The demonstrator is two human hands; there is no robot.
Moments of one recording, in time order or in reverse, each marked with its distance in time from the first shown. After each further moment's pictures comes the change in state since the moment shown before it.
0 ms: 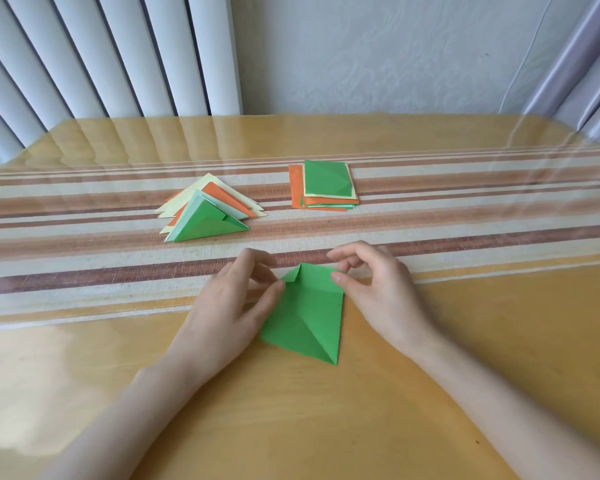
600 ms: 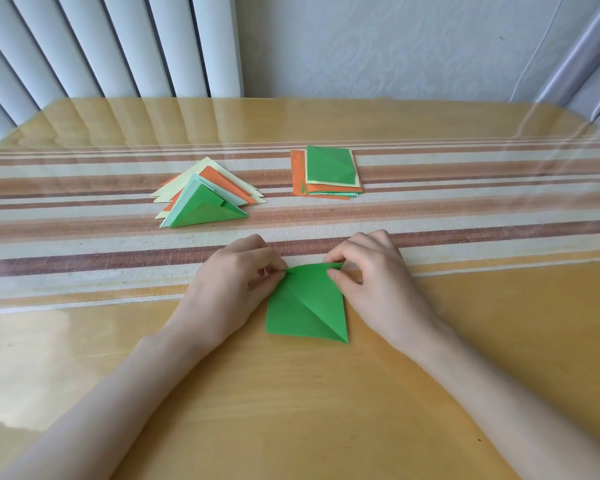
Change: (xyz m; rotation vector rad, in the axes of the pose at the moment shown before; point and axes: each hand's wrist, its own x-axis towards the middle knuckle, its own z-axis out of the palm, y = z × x) left_hand 0.021 -0.011 0.002 0.203 0.051 0.233; right_hand 0.004 0.006 0.005 -0.225 -0.034 -0.220
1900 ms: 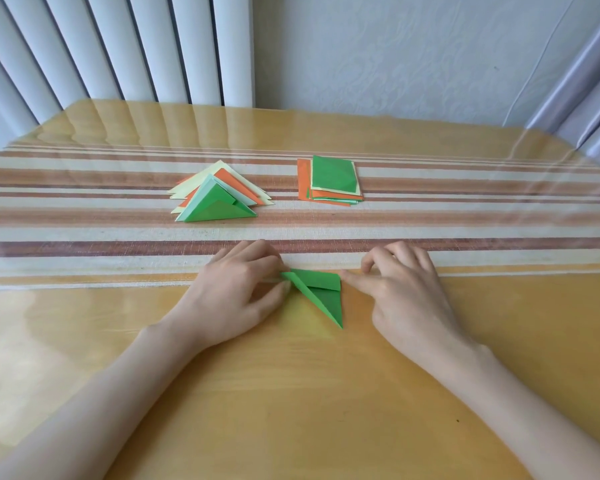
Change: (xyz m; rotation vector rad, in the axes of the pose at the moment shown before) left_hand -0.018 0.002 -0.006 0.124 -0.112 0.034; right_hand -0.024 0.002 -0.025 -0.599 -0.018 -0.165
